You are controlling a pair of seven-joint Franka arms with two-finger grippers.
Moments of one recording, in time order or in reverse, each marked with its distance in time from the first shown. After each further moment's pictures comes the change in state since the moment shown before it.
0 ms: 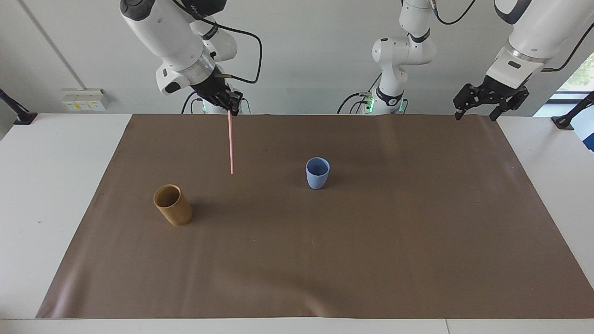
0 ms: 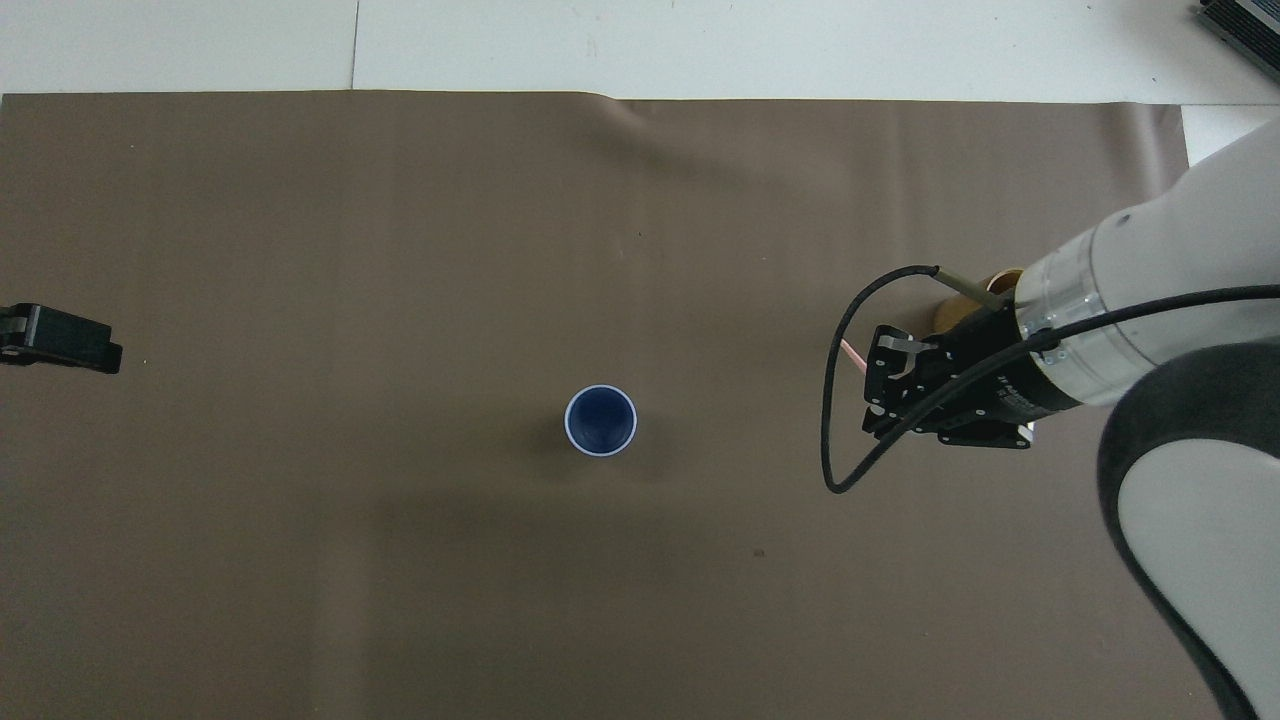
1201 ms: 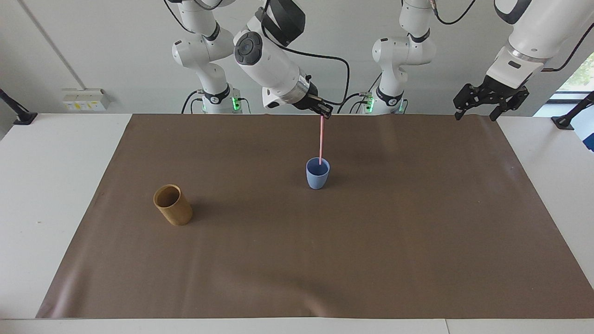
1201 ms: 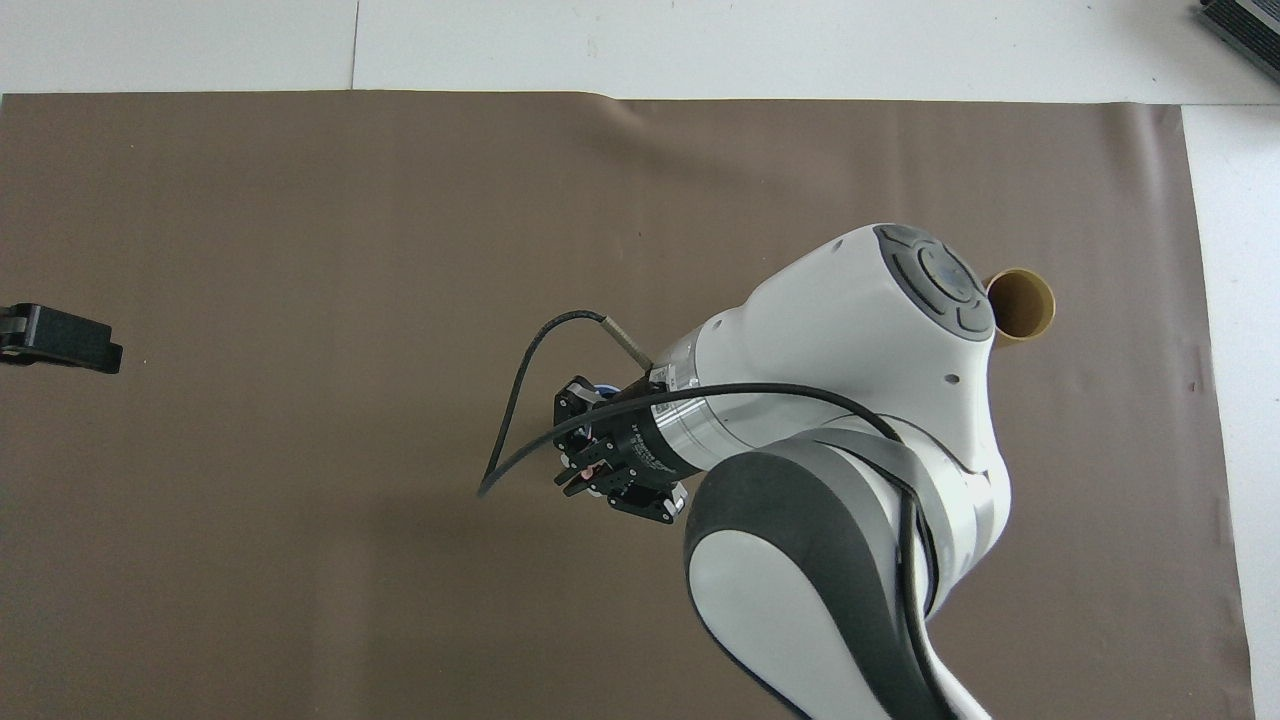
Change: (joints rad) left arm 0.000 0.000 0.000 0.000 0.000 0.000 0.000; right arm 0.297 0.105 0.001 -0.141 0.301 0.379 0.401
